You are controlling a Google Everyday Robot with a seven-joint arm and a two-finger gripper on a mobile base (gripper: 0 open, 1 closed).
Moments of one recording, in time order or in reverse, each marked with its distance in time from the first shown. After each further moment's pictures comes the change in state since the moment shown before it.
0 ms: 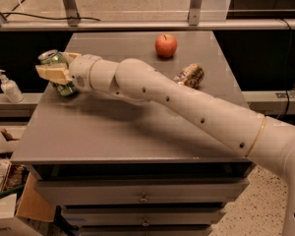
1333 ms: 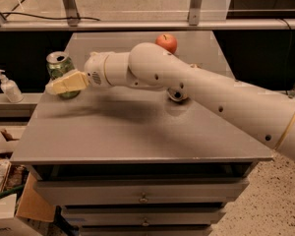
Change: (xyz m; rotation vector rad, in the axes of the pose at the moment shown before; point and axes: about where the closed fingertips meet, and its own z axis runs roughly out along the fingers) arm 0.017 -0.009 -0.041 -0.005 0.226 0.025
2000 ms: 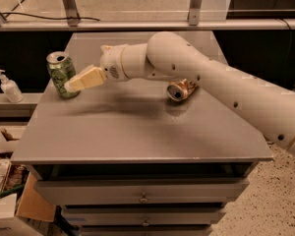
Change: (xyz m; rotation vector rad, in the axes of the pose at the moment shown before) arm 0.002 -0.024 -0.034 -0.021 0.041 -0.091
